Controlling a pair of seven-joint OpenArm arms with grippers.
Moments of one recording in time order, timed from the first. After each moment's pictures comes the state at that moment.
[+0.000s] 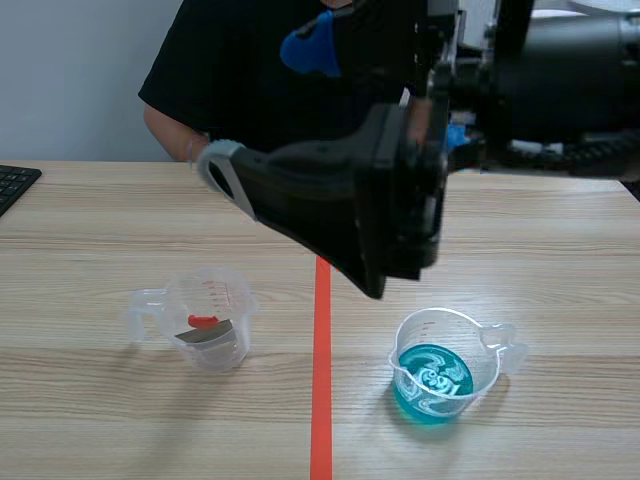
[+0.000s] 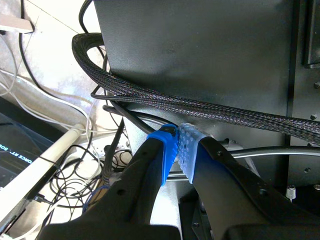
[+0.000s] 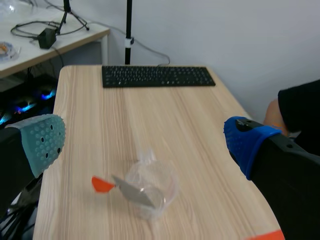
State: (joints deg) left arm 20.2 -7.5 -9.7 17.4 17.3 -8.9 -22.3; right arm 2.3 39.2 -21.2 120.1 38.8 40.8 -11.9
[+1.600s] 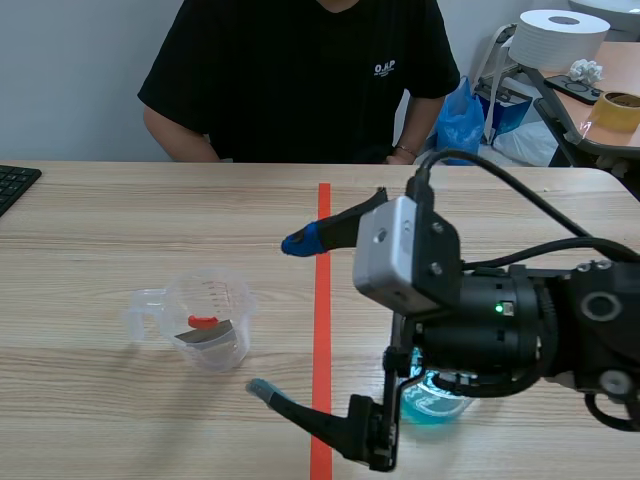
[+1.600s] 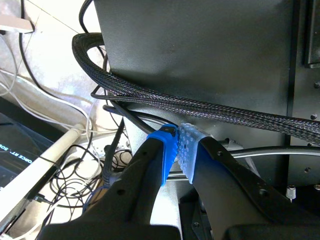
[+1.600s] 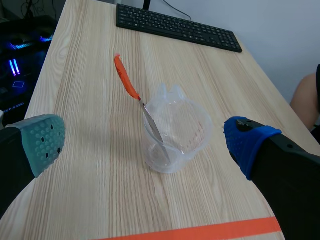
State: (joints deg) left arm 20.2 -7.5 -9.7 17.4 17.3 -8.9 -22.3; right arm -0.6 33.8 -36.3 93.1 -8.1 36.9 30.0
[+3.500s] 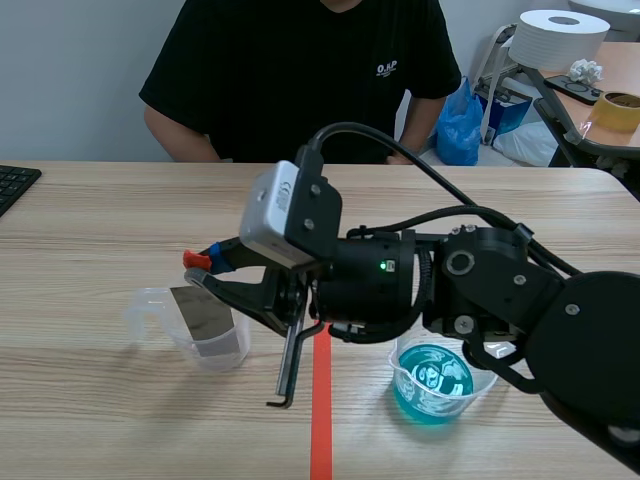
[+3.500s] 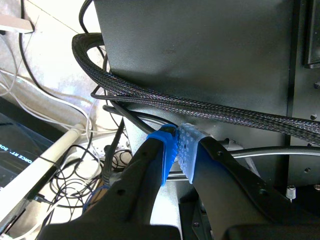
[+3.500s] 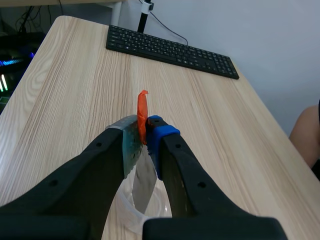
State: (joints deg) left arm 20.2 -7.5 -9.7 17.4 17.3 -8.9 -22.3; right arm 10.6 19.9 -41.9 81.7 -10.5 36.4 28.9
